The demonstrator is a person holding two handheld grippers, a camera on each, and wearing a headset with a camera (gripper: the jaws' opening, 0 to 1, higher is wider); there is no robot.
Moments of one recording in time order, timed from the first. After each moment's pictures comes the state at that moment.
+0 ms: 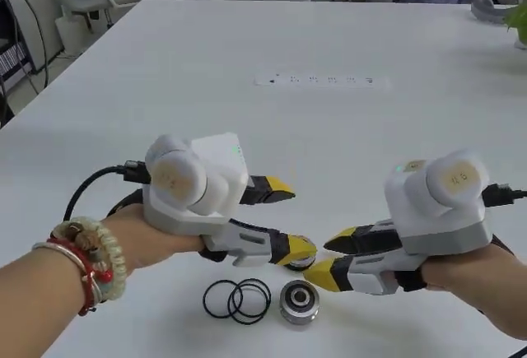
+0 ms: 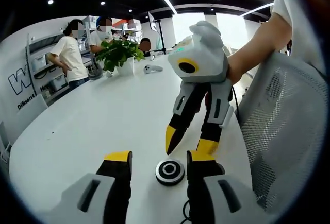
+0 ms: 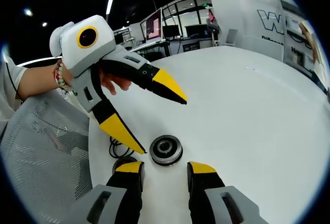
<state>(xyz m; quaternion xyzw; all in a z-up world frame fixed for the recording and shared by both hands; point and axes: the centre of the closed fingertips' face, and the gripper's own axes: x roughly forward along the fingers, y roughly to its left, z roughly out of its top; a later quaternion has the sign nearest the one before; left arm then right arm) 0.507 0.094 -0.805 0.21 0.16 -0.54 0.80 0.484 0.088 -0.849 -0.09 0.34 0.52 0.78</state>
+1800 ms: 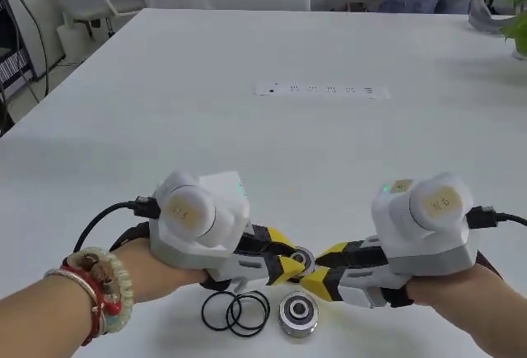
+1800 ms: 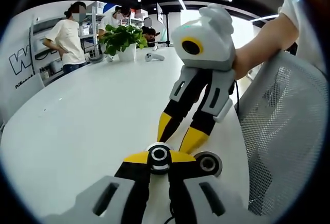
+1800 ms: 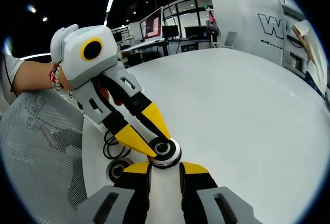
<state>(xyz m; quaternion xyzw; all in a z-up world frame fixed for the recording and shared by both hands) 0.498 0.098 -0.837 0.18 0.22 -0.53 0.80 0.488 0.094 -0.854 -0.11 0.33 0.51 0.79</state>
